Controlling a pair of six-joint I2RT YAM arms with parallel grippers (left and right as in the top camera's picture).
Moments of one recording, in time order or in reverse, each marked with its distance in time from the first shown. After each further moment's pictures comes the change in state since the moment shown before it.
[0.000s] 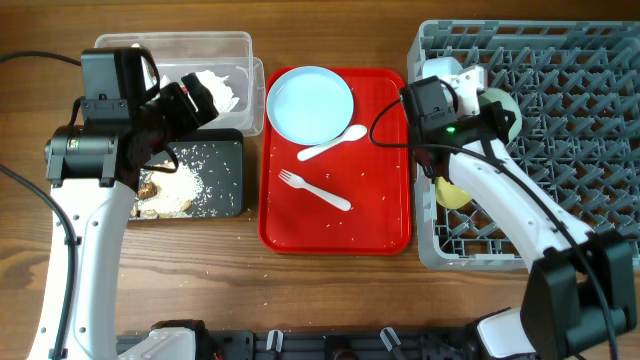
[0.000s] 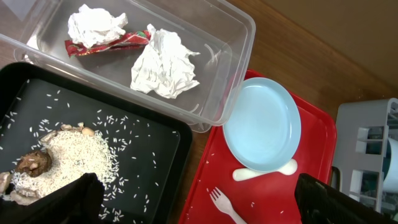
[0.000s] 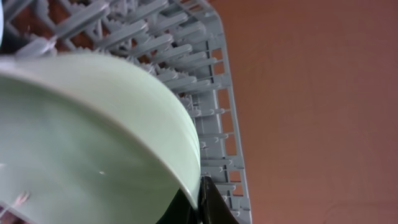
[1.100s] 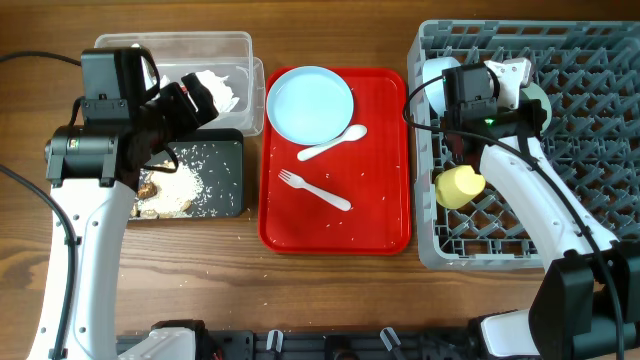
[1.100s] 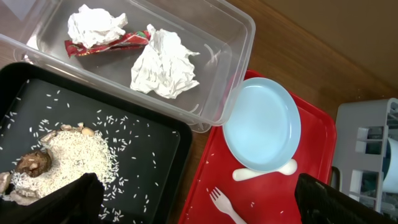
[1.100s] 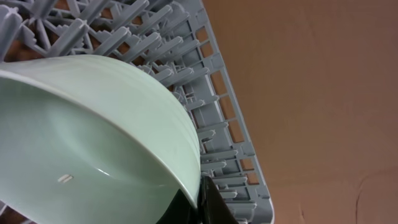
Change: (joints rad) left arm 0.000 0.000 0.000 0.000 0.000 0.000; right arm -0.157 -0.047 0.000 0.093 -0.064 0.037
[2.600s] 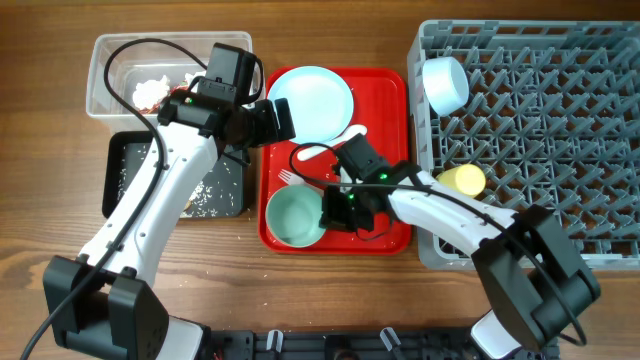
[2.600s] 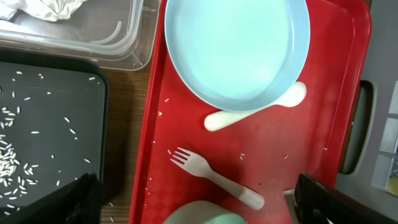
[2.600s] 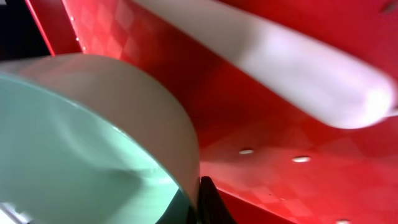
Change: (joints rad) left arm -0.289 0.277 -0.021 0.042 0.030 -0.019; right arm 0.436 0.148 -0.180 0.107 -1.649 0.771
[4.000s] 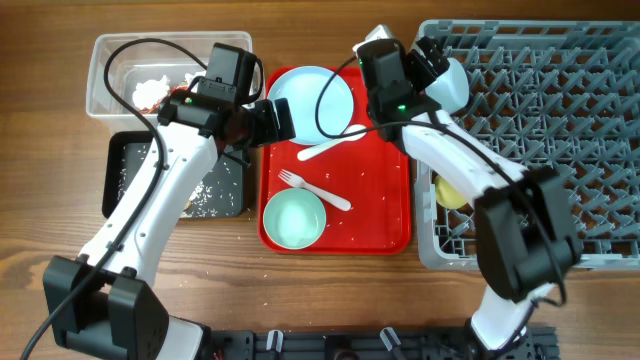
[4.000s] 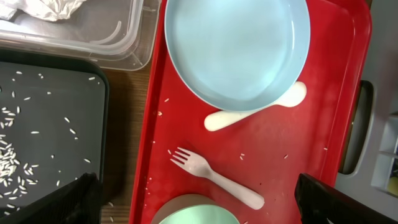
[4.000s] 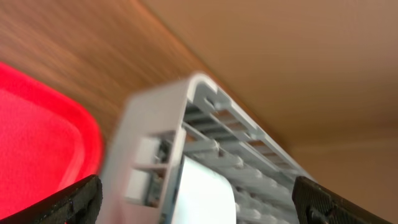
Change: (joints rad) left arm 0.000 0.000 0.000 0.000 0.000 0.000; right arm -0.195 0.147 0.379 0.385 1.226 -1.286
